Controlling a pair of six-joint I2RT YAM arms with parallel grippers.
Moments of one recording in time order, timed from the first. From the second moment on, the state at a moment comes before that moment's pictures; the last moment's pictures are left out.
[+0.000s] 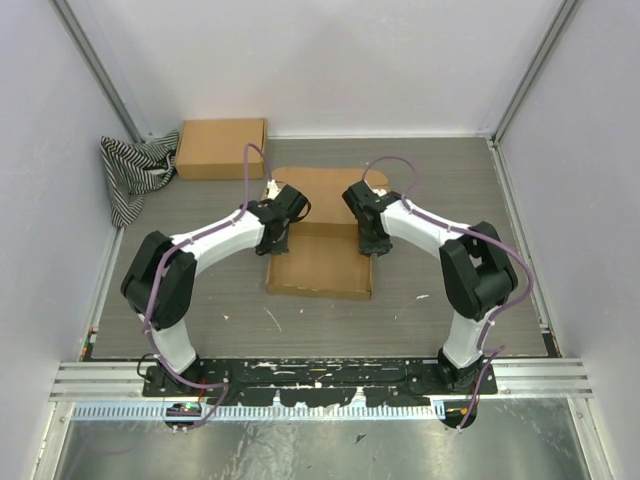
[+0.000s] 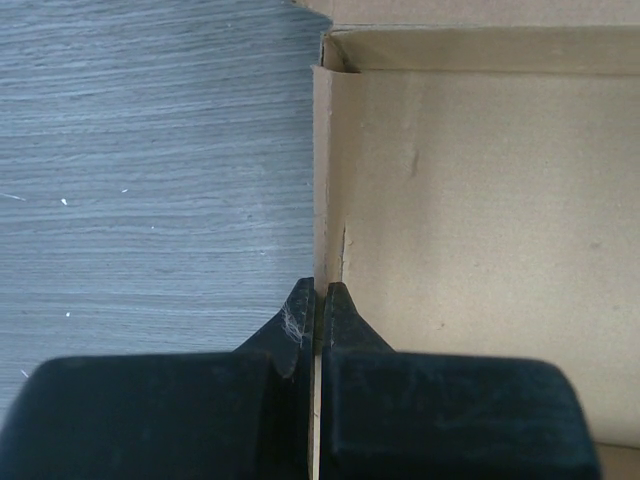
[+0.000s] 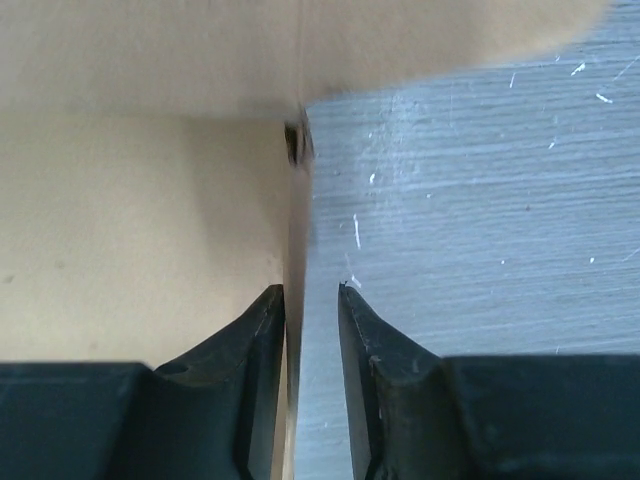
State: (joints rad) left arm -0.66 1.80 1.27 -0.68 -0.38 -0.50; right arm 0.54 1.82 1.26 -0.74 0.29 0.50
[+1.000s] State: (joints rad) left arm -0.53 1.63 1.32 -0.75 -0.22 -0.54; right arm 0.43 1.61 1.31 -0.79 0.21 0.47
